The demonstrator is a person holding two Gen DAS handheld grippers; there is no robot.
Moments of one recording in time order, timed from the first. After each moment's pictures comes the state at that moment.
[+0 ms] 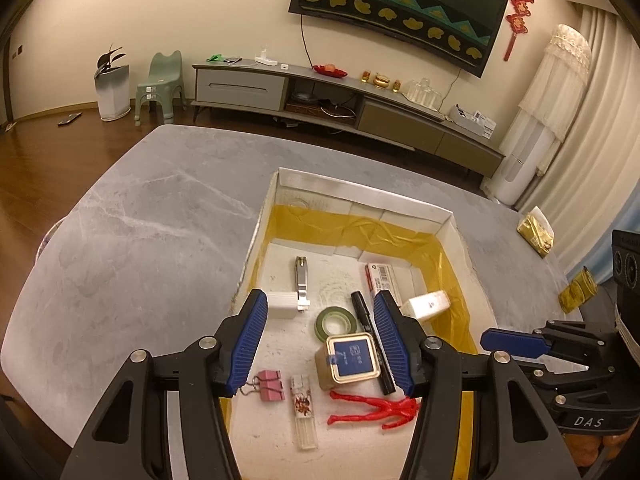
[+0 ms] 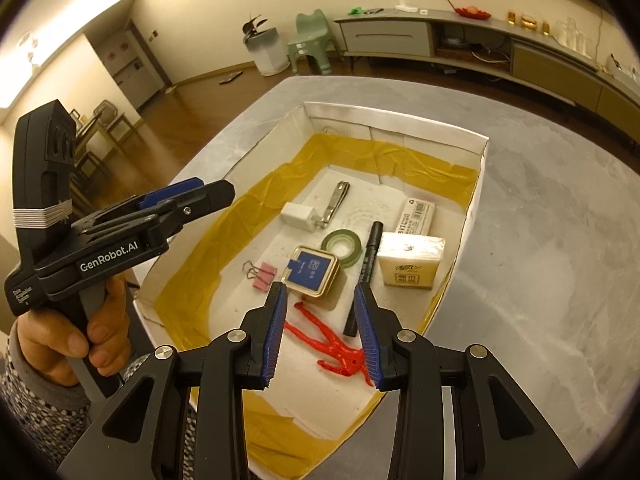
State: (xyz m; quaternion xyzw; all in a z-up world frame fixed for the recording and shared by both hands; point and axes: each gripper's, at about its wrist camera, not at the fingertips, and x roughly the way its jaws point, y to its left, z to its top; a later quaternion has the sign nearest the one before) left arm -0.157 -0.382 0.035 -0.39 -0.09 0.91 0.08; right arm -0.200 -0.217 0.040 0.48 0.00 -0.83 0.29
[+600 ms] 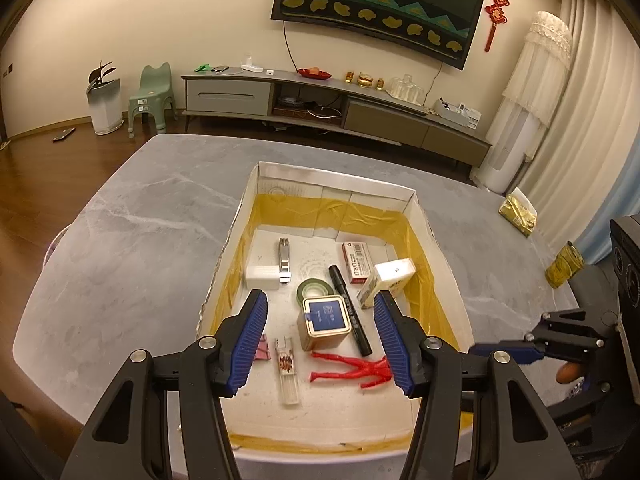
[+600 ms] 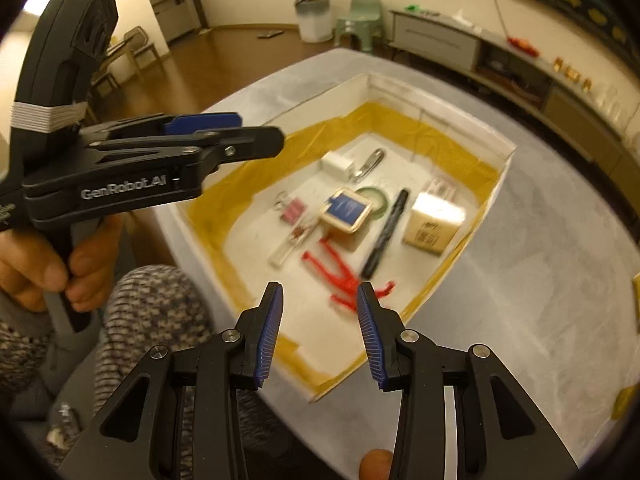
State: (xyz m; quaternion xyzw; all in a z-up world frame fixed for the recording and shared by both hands) left arm -0.104 -0.365 0.054 -0.39 -0.07 0.91 0.10; right arm -0.132 -0.232 0.049 0.49 0.12 -0.80 0.33
